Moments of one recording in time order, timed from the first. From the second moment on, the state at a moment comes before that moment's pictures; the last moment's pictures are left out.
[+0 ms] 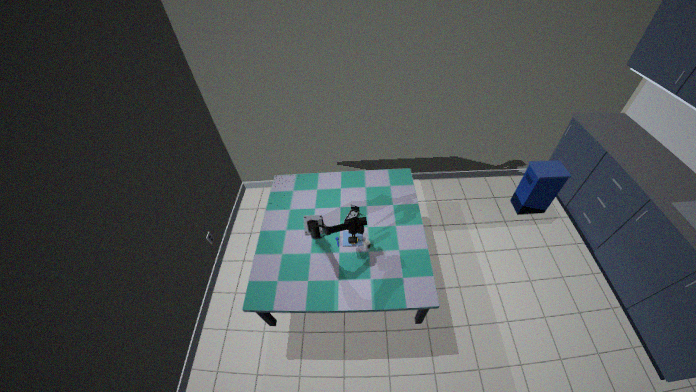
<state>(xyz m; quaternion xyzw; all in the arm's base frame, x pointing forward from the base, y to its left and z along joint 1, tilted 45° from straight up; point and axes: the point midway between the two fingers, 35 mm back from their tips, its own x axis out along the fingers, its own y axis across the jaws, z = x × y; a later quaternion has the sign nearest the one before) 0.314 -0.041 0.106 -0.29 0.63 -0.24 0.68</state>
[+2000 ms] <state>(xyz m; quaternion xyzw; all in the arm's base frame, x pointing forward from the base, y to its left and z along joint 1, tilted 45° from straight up) 0.321 -0.013 0.129 -0.31 0.62 -0.22 0.69</state>
